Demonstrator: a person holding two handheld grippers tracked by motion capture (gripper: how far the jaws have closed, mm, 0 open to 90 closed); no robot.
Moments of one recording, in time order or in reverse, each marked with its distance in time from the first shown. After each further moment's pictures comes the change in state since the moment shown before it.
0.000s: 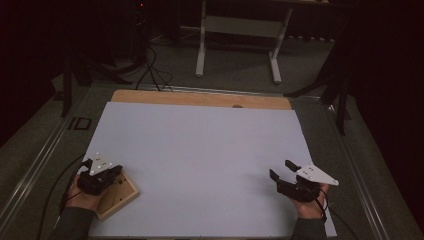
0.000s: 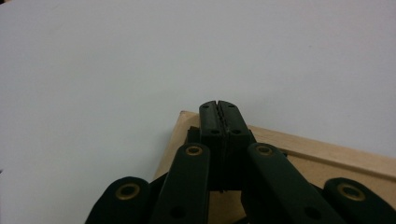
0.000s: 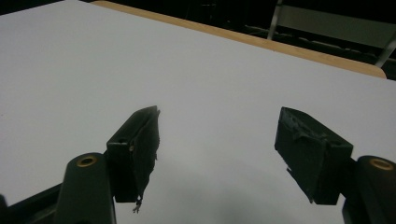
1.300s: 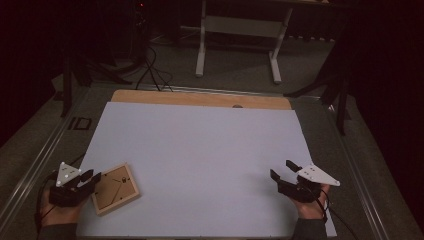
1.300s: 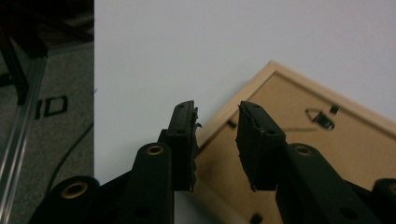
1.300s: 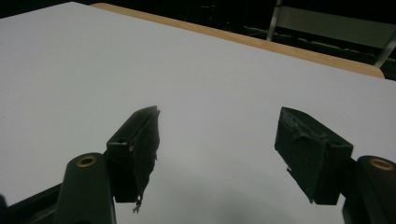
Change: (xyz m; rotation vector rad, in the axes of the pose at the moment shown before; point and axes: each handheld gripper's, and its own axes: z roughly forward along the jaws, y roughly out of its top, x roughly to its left) left arm 0.019 -0.037 -0.051 -0.048 0.132 -0.236; right arm -0.001 0.000 -0.002 -0.005 -0.001 0.006
